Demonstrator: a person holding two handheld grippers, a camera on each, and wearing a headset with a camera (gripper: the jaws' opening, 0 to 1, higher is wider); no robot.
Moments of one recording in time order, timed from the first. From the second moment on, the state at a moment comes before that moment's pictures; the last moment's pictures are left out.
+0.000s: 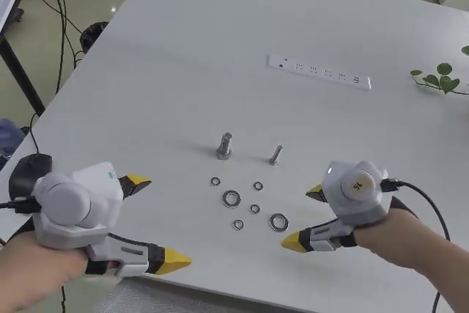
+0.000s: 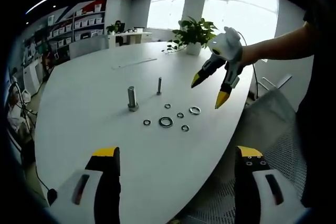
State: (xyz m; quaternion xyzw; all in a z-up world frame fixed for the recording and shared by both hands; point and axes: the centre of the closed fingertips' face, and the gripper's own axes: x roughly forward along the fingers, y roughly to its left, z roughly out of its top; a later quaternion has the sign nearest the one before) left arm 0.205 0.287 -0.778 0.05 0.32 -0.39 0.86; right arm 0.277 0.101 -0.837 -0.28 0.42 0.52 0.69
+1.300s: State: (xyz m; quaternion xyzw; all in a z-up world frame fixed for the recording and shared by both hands) left arm 0.201 0.305 -0.780 0.05 0.32 -0.40 0.85; right arm 0.278 0.110 -0.880 -0.39 0.45 0.53 0.60
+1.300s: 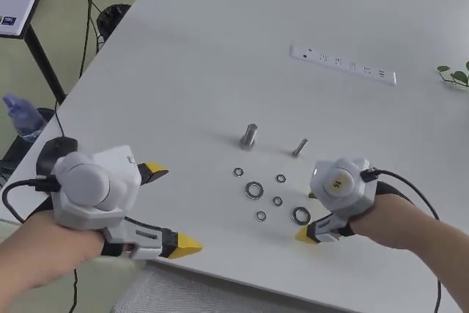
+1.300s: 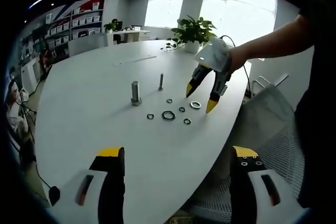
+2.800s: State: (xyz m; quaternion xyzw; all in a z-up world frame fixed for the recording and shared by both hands) left arm 0.194 0.312 -0.771 0.03 0.32 -0.38 0.87; right arm 0.279 0.113 -0.879 -0.46 0.45 0.56 0.52
